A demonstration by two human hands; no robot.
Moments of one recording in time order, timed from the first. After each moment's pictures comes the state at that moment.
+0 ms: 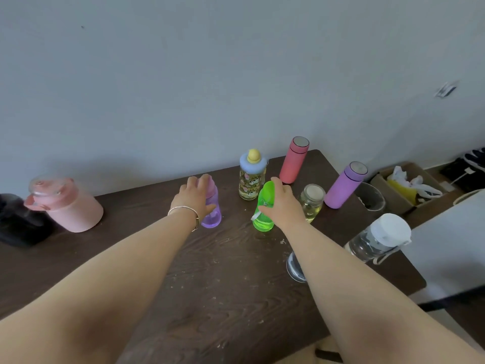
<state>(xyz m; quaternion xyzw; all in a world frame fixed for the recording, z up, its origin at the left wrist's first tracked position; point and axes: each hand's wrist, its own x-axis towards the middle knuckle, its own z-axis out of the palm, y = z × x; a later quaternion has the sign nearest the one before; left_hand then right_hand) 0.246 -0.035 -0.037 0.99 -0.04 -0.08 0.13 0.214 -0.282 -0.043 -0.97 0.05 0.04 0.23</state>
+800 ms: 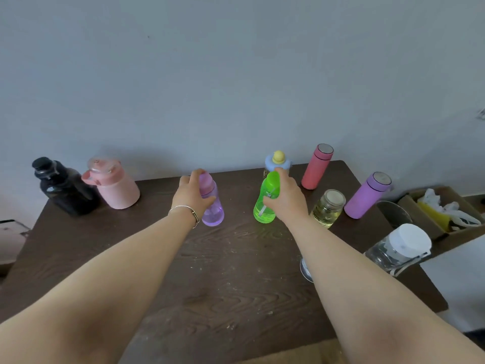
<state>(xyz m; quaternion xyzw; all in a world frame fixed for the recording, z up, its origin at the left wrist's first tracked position) 0.185 0.015 -0.012 0.94 0.10 0.02 0.33 0.199 -0.237 -0.007 -0.95 -0.01 -0.02 0.31</state>
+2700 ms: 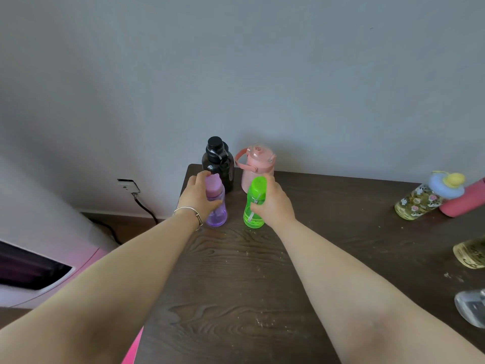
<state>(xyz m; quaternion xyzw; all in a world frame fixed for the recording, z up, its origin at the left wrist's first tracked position) 0.103 0.428 -0.047 0.92 0.18 0.03 0.35 0.161 0.221 -0.054 -0.93 -0.12 0.07 0.33</state>
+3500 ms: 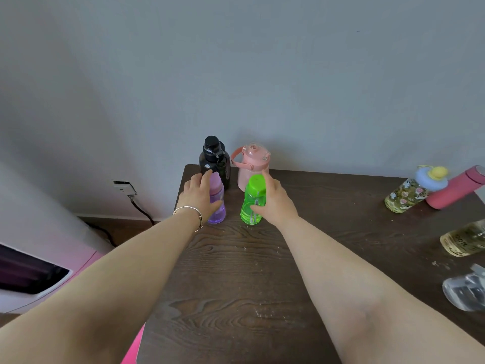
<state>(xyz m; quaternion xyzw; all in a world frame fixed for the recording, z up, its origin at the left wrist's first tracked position) 0.093 0.423 -0.044 0.97 0.13 0.00 0.22 0.149 0.203 -0.044 -0.95 -0.17 0.08 0.26</state>
